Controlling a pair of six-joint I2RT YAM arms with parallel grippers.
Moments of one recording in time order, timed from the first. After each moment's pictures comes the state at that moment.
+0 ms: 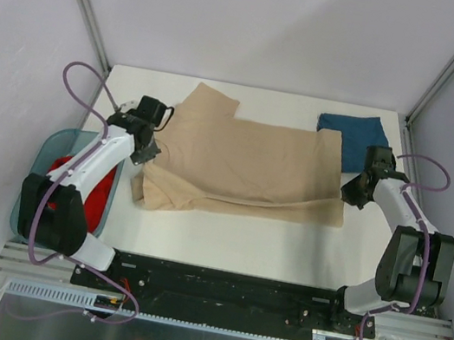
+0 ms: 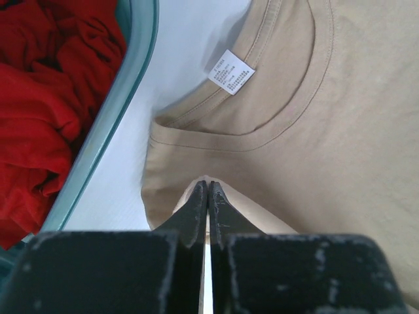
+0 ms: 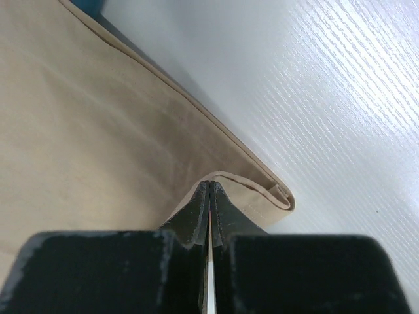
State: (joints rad) left arm -0.22 1.44 1.17 -0.88 -0.40 -0.78; right arm -0.03 1.51 1.03 -0.62 0.11 0.78
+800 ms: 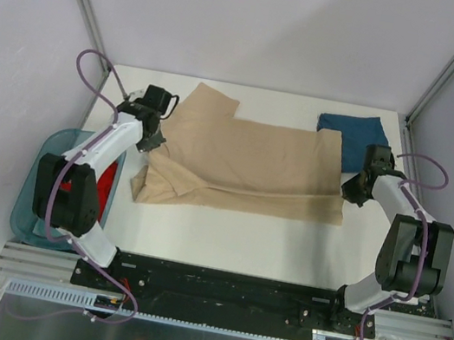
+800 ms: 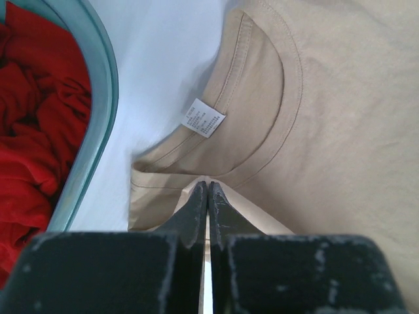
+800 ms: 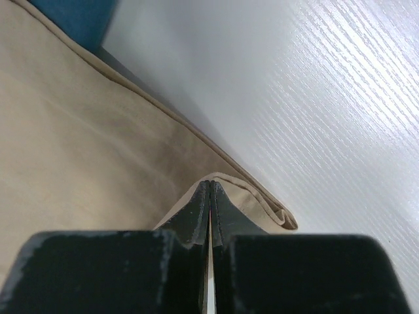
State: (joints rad) left arm -0.19 1.60 1.28 -0.82 -0.41 -0.69; right arm -0.05 1.58 1.03 -0.54 0.13 0.78
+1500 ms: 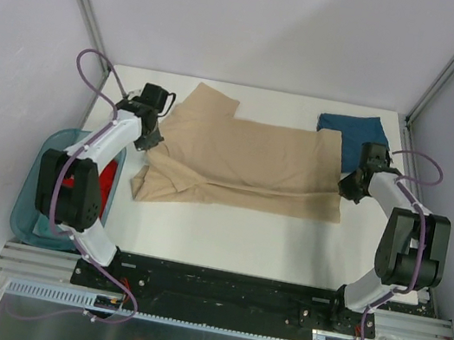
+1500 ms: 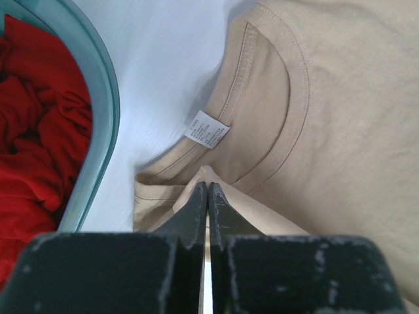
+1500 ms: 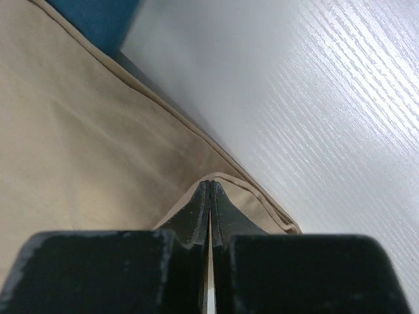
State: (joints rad) left arm -0.16 1.64 1.30 -0.79 -0.38 -0.64; right arm -0.03 1.63 1.05 -0.50 0.13 0.78
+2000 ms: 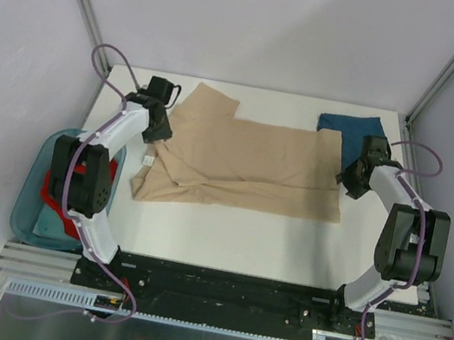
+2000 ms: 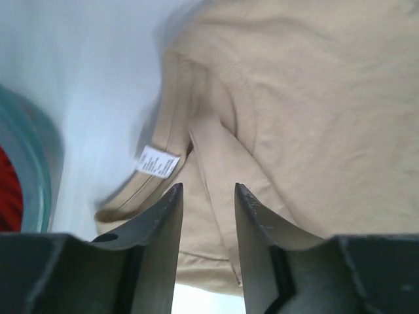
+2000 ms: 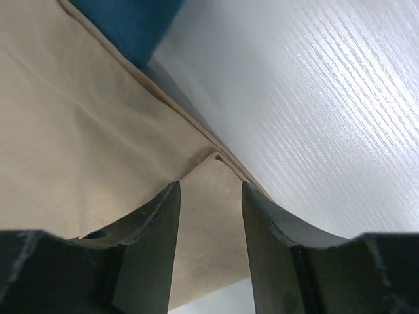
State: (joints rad) left arm -0.16 1.75 1.39 -0.73 -0.29 -0.56; right arm -0.02 1.67 1.12 -0.52 0.13 0.73
